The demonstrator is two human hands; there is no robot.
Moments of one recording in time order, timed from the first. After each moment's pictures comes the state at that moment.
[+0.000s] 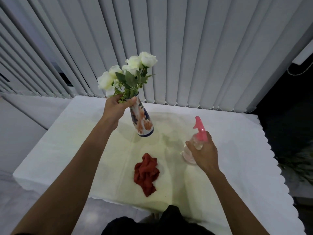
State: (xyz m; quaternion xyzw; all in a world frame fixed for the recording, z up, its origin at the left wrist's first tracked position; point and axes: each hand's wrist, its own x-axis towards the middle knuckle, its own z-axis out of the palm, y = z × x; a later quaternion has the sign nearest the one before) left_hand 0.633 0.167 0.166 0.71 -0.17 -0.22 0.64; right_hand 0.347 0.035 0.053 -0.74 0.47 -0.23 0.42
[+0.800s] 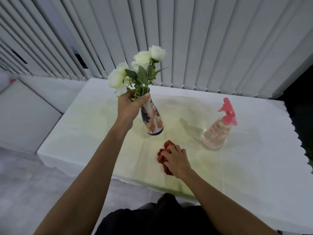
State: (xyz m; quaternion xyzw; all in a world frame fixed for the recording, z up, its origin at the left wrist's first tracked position) left_hand 0.623 0.223 0.125 0.75 -0.14 -0.18 0.62; right_hand 0.422 0.165 -0.053 -0.95 0.22 0.13 0.18
